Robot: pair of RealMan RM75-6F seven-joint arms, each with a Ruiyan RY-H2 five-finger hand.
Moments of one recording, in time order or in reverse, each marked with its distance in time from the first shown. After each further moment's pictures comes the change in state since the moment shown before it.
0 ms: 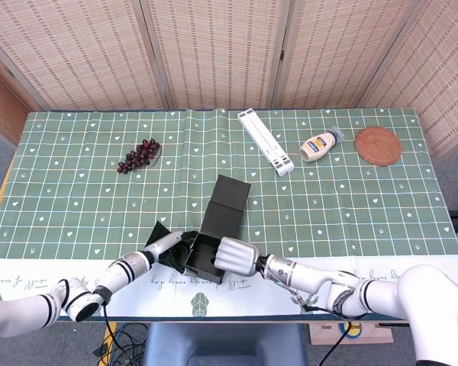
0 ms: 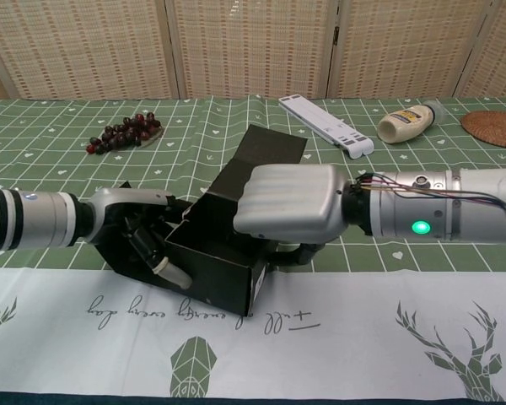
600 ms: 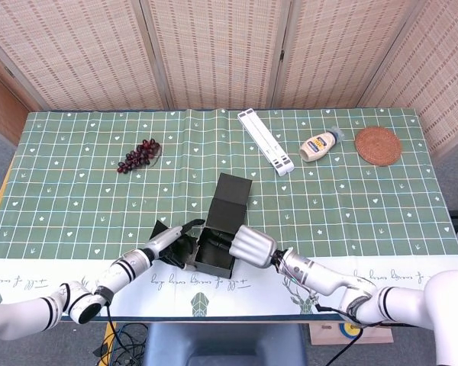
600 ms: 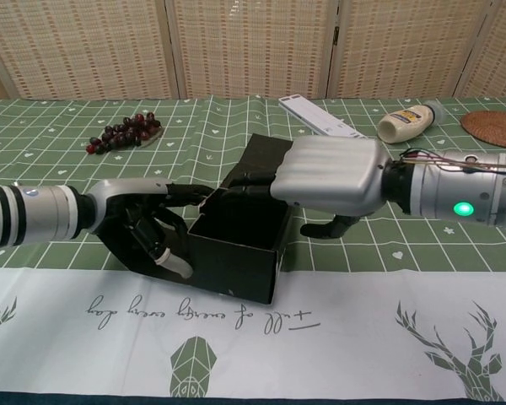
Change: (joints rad) left arm 0.031 -0.011 -0.035 -0.017 -0.074 0.059 0.179; right arm -0.095 0.091 0.036 -0.117 0.116 0.036 -0.150
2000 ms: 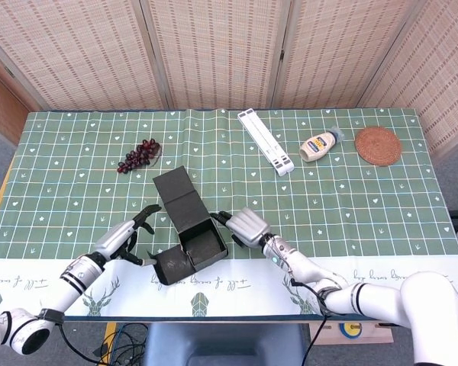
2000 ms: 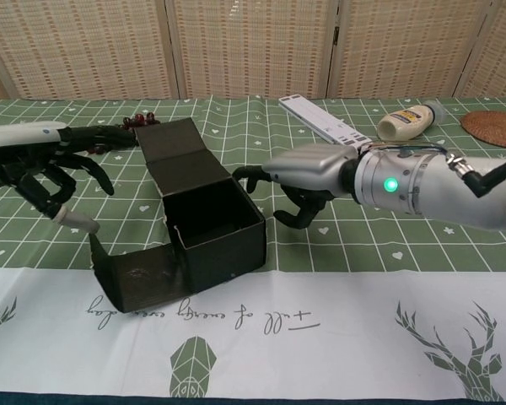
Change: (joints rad) left arm 0.209 0.281 0.029 -0.246 0.060 0.281 0.153; right arm 0.031 -0.147 0.167 0.098 0.447 -0.218 0.142
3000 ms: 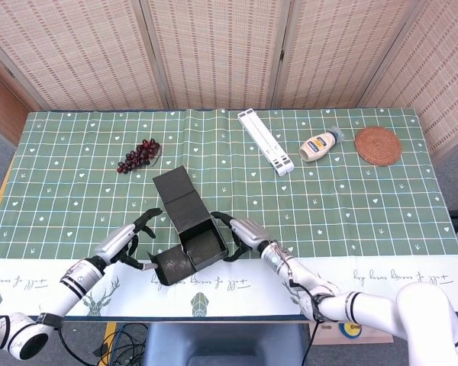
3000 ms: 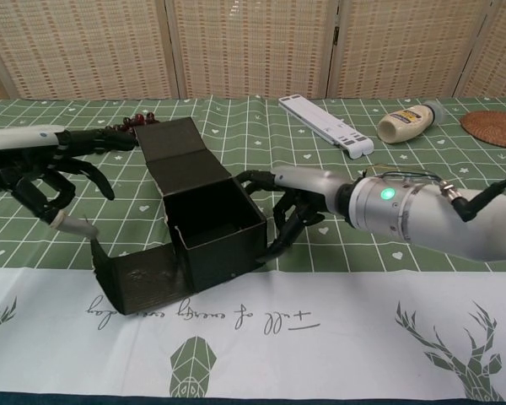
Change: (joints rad) left arm 0.017 0.010 0.000 -0.034 0.011 -0.001 -0.008; right arm -0.069 -0.105 0.070 0.054 0.054 -0.057 0.515
